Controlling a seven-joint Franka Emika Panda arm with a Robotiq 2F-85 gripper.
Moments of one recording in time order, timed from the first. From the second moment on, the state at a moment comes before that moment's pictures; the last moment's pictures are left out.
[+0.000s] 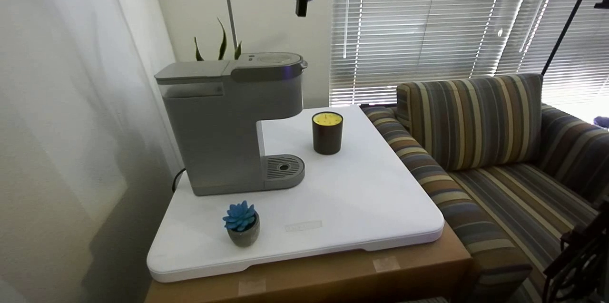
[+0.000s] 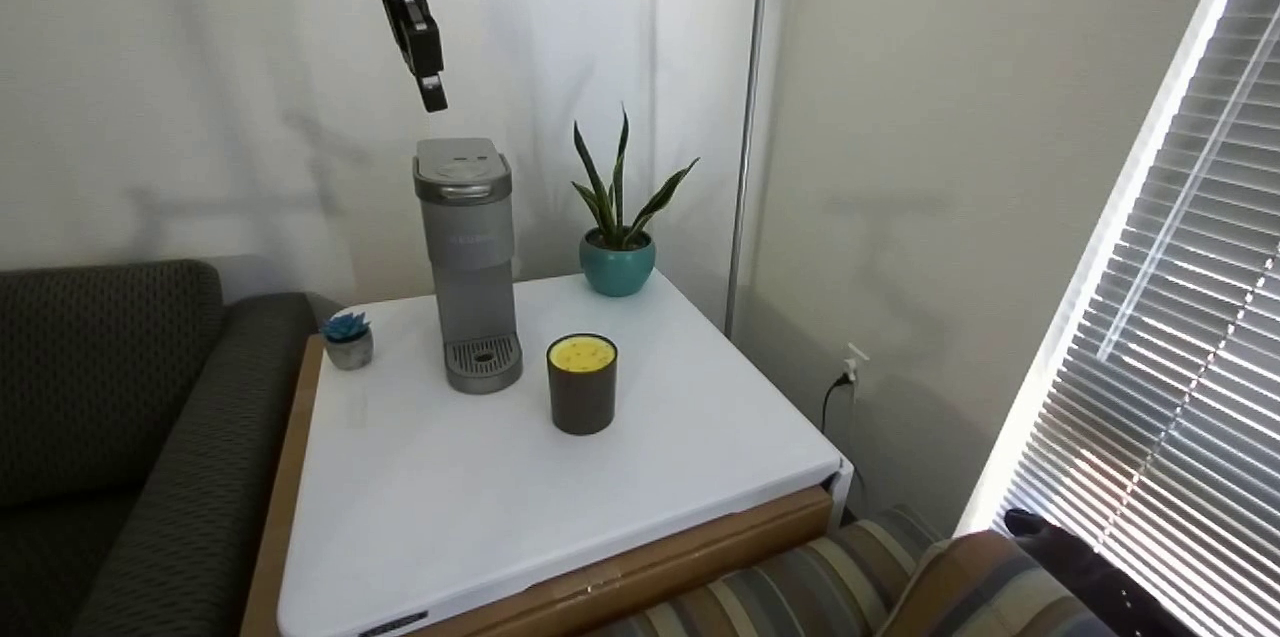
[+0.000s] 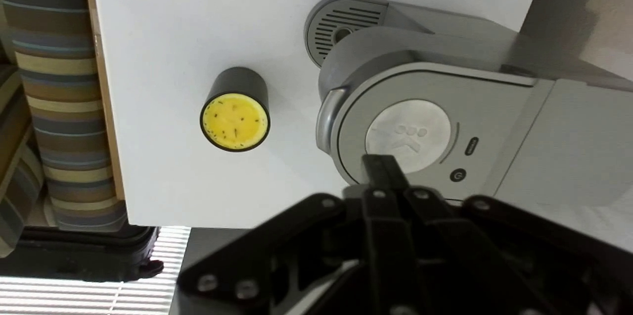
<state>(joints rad) 0.23 0.33 -0.01 -1.63 -0.05 2.18 0.69</state>
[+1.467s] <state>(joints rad) 0.23 0.31 0.01 -1.62 -0.03 2.17 0.74</state>
